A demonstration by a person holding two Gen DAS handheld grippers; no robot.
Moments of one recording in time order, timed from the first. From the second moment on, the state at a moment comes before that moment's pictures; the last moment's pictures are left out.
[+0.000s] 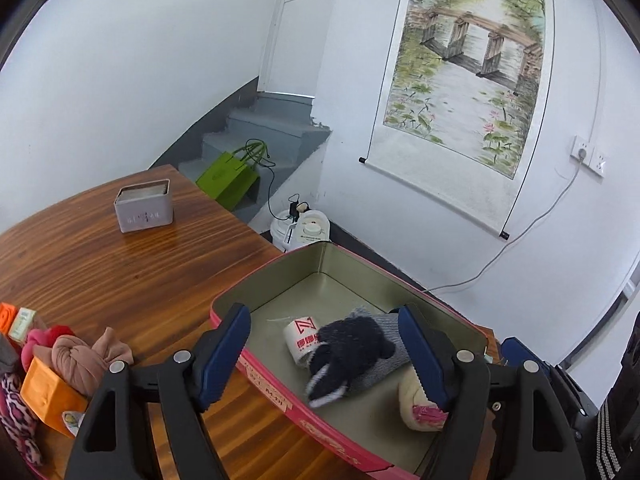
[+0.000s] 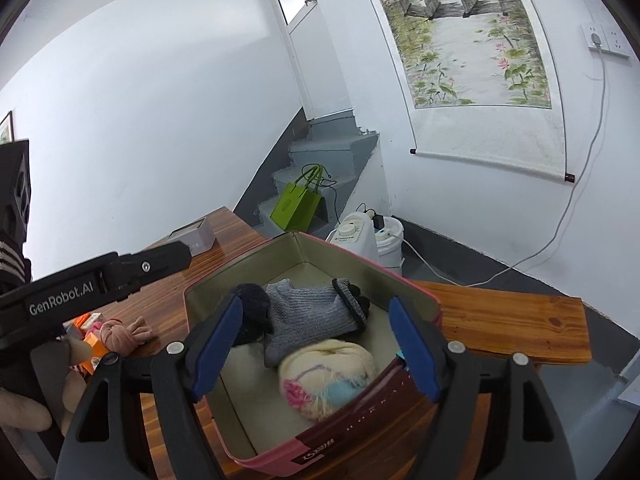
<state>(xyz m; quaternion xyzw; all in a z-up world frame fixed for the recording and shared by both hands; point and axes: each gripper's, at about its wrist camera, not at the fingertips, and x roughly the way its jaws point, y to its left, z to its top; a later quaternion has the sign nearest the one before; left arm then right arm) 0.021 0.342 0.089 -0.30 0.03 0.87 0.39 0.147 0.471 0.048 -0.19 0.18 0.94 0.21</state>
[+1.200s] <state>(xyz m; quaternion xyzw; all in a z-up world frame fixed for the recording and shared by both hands) 0.001 0.012 0.031 -0.32 -0.09 0.94 0.05 0.065 0.308 0.035 -0.27 0.10 0.96 0.02</state>
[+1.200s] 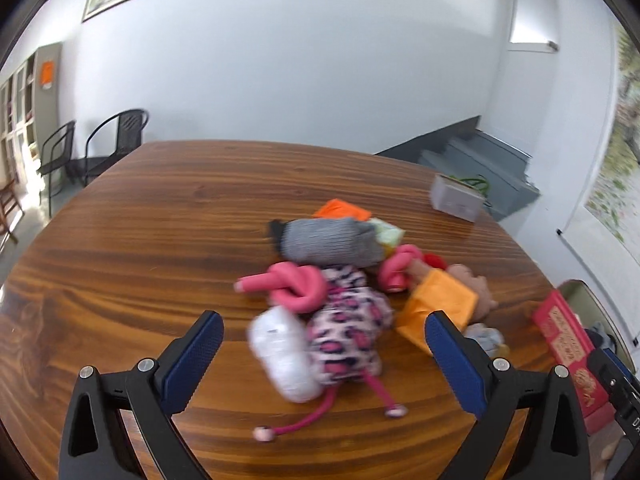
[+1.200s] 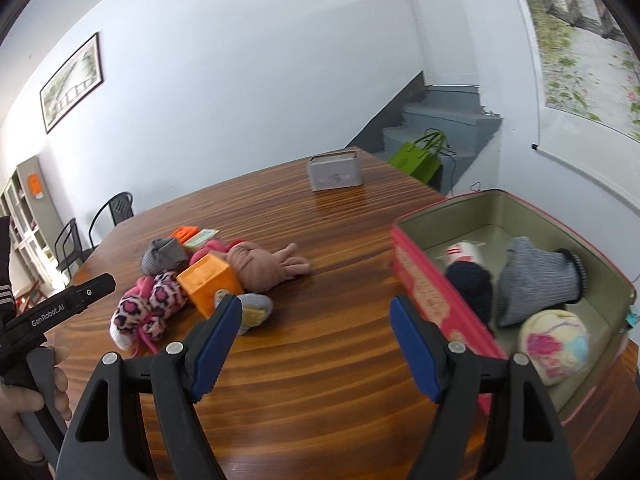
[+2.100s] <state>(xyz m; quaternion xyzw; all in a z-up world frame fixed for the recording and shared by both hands) 0.011 -0.074 0.000 -0.35 -0.12 0.93 -0.03 -0.017 0.135 0.010 -0.36 -0.01 0.91 -0.19</state>
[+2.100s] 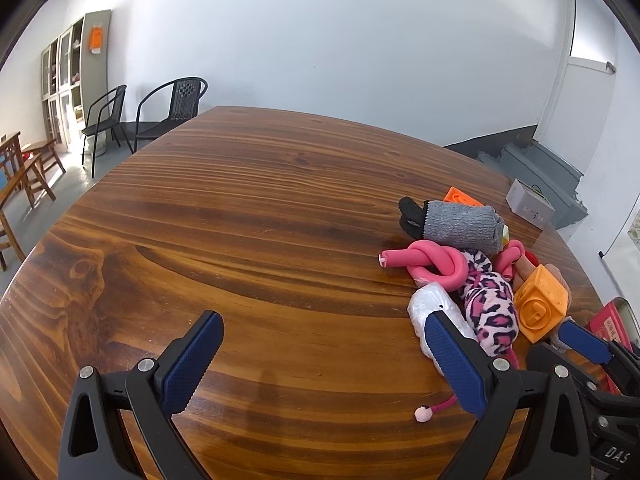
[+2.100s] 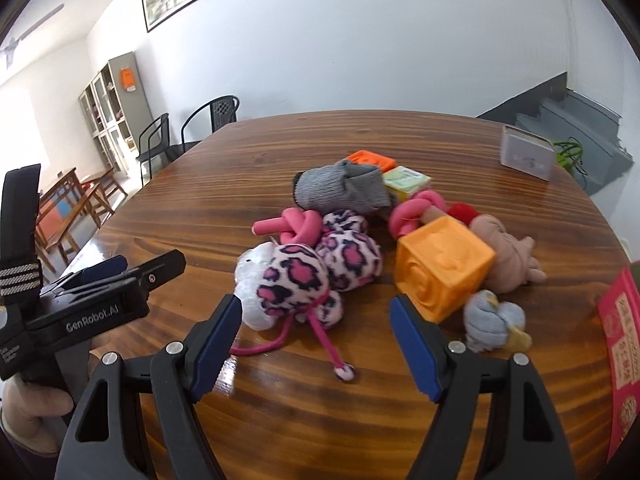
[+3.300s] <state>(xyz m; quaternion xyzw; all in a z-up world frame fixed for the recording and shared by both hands) -0.021 -0.039 -0.013 -0.38 -0.14 0.91 0.03 -0.032 0.172 -0.019 -0.41 0.00 0.90 -0.14</state>
